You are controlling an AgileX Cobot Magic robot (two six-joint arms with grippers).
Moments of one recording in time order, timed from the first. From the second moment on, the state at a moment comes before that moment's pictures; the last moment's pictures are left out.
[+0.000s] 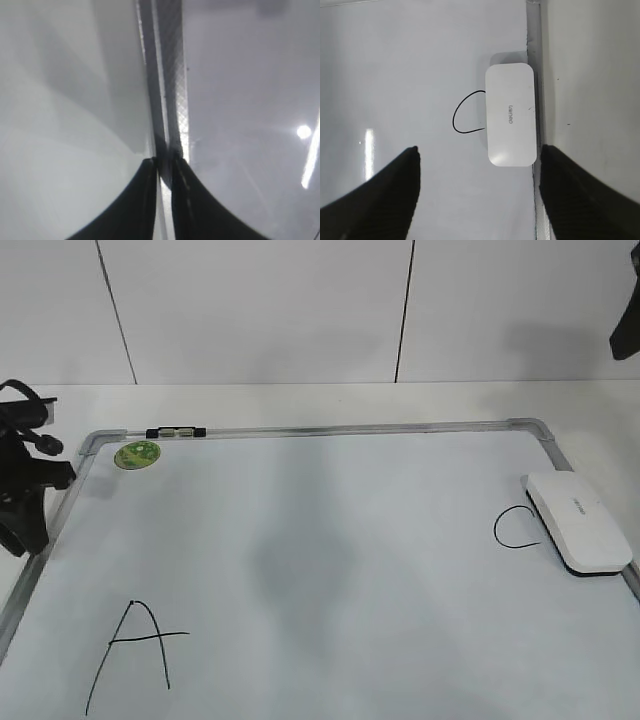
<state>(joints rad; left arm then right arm) -0.04 1.98 -1.32 -0.17 1.11 0.09 0.06 1.49 -1.49 0.11 1.24 0.04</state>
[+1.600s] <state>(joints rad) -0.04 1.05 -1.09 -0.16 1.24 0.10 0.06 0.86 -1.00 0.21 1.26 0.04</state>
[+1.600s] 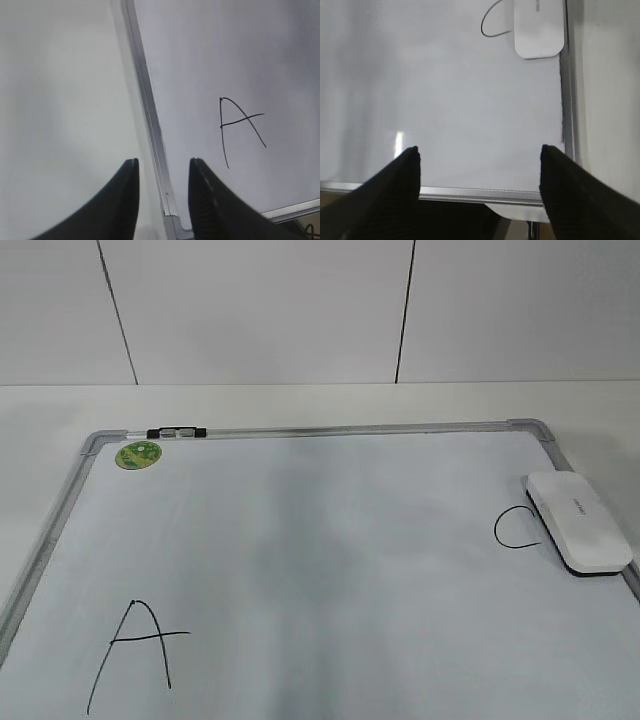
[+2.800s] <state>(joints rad) -0.04 0.61 -0.78 -0.14 1.25 0.10 0.06 0.62 -0.92 0.08 1.26 -0.02</state>
